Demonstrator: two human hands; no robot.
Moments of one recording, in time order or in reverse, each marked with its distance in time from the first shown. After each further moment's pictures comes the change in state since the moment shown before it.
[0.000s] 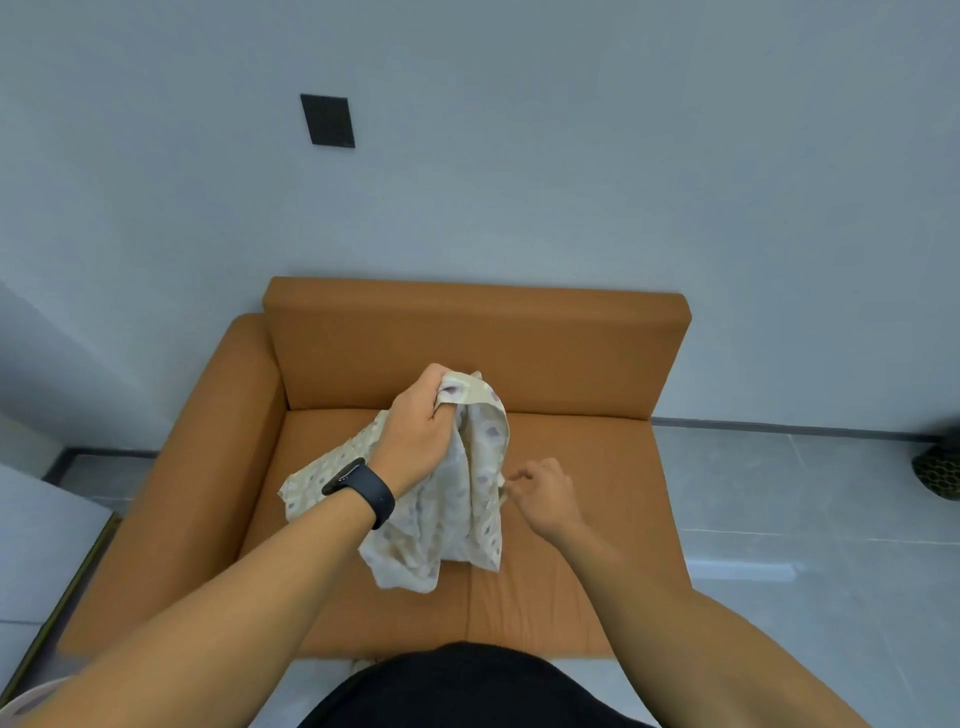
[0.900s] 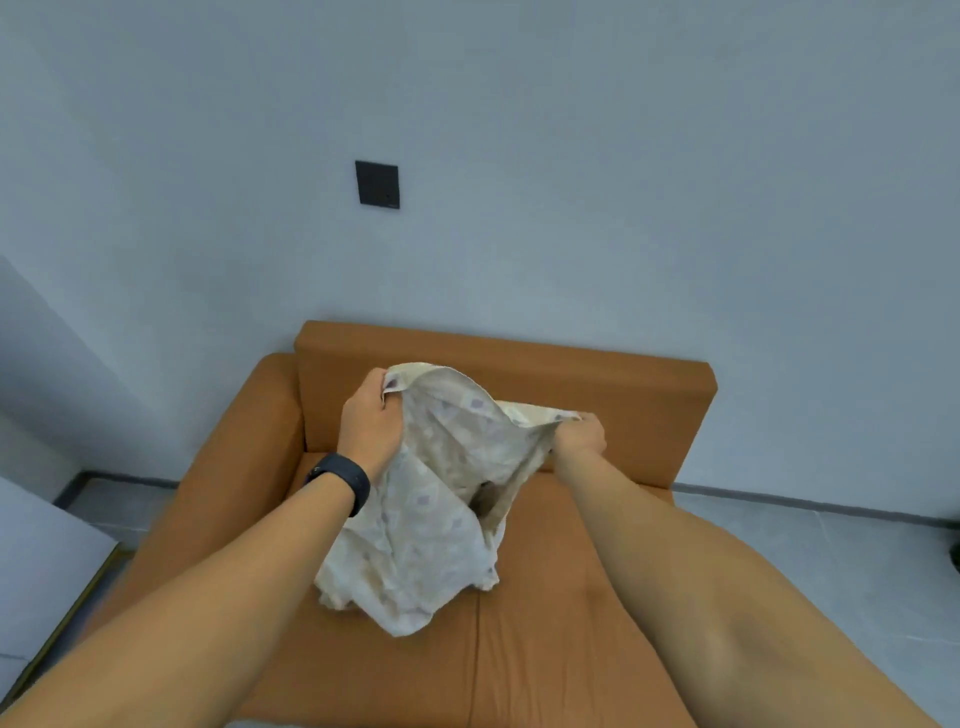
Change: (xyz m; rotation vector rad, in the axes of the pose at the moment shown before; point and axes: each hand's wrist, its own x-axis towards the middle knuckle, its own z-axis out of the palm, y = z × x) left_hand 0.069 -0.045 -0.078 0.039 0.321 -0.245; right_hand 0.106 -0.118 -0.085 0.757 0.425 0.390
